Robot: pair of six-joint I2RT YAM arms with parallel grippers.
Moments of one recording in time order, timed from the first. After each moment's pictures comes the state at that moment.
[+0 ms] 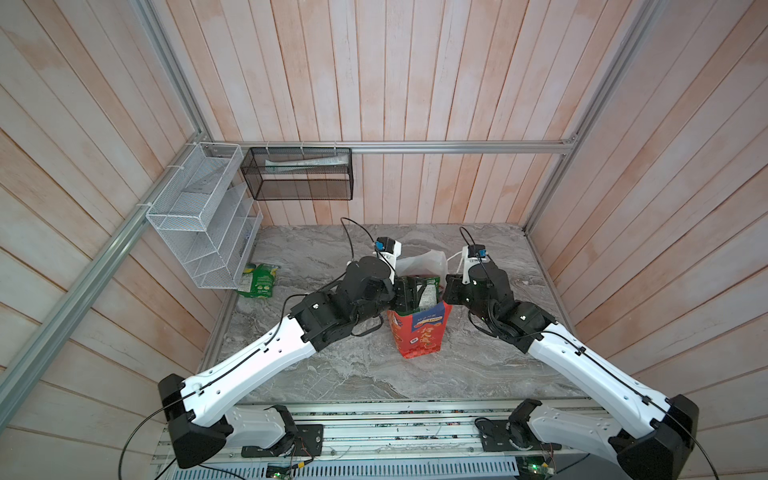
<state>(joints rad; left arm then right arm) -0.94 1.26 1.39 -0.51 -0.10 -0.60 0.67 1.12 1.01 -0.39 0.28 0.52</state>
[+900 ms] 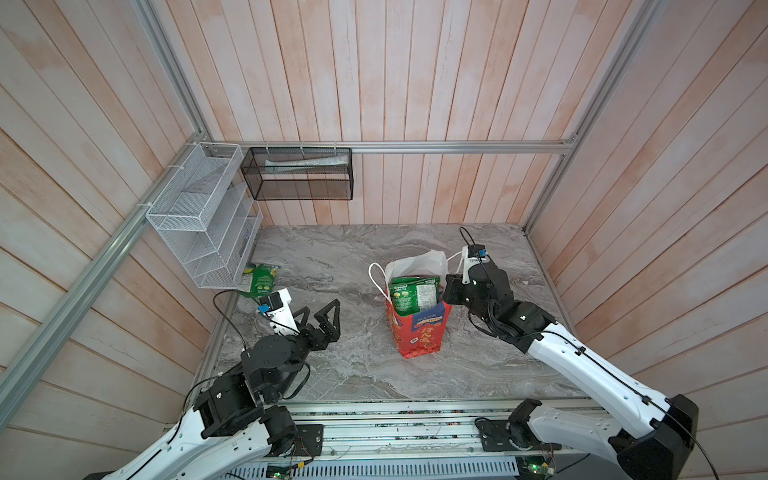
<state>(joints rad) -0.94 0.49 0.75 -0.47 -0.61 -0.72 0.67 1.12 1.01 -0.39 0.28 0.52</state>
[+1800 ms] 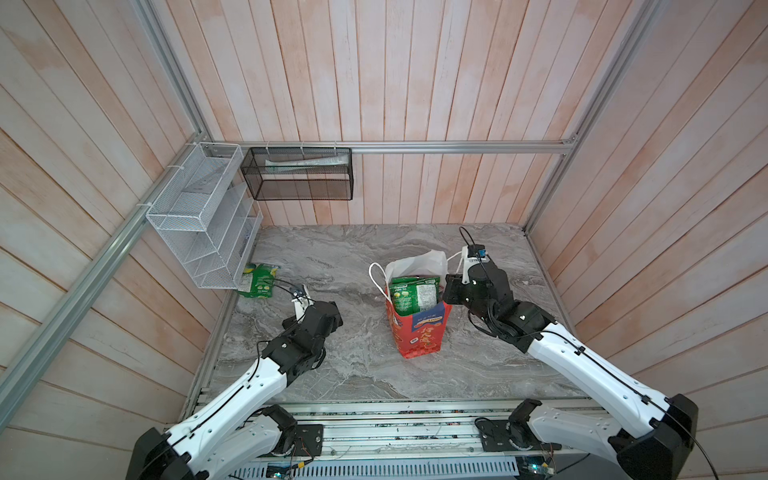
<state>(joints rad) -0.57 1.02 0.66 -0.42 -0.61 -0.68 0.67 1.12 1.01 -0.38 0.28 0.52</state>
